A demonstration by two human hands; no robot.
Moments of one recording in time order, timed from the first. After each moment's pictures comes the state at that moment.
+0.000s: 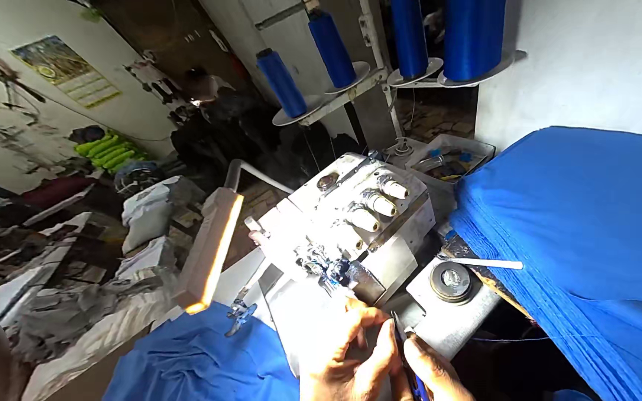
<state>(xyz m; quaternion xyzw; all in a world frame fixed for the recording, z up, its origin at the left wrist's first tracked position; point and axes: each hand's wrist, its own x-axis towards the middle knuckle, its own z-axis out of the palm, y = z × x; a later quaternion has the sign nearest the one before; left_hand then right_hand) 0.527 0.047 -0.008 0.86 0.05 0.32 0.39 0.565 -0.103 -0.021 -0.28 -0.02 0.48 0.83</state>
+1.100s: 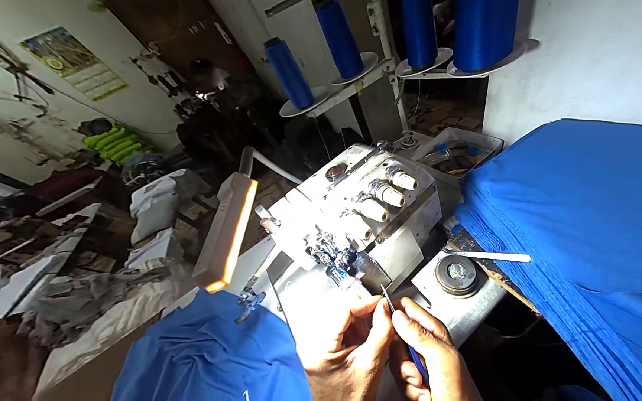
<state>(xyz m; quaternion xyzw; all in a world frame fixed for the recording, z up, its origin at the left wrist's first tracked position) 0.531 0.033 -0.013 0.79 0.10 0.45 0.40 0.586 -0.081 -0.026 -0.32 -0.13 0.44 0.83</state>
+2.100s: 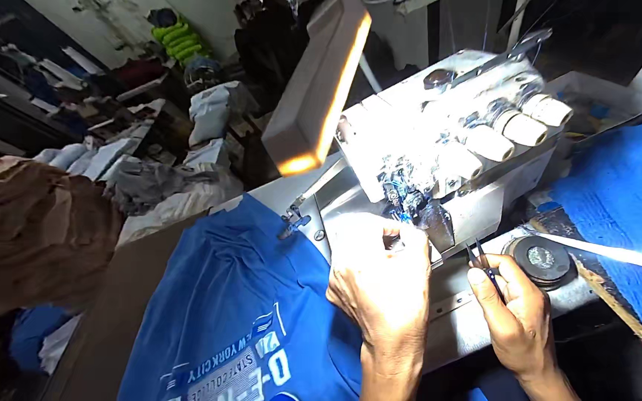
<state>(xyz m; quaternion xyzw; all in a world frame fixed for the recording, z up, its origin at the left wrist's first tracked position) 0.550 0.035 0.002 0.78 0.49 0.39 0.08 0.633 -0.079 -0.104 -0.75 -0.31 0.05 0.59</state>
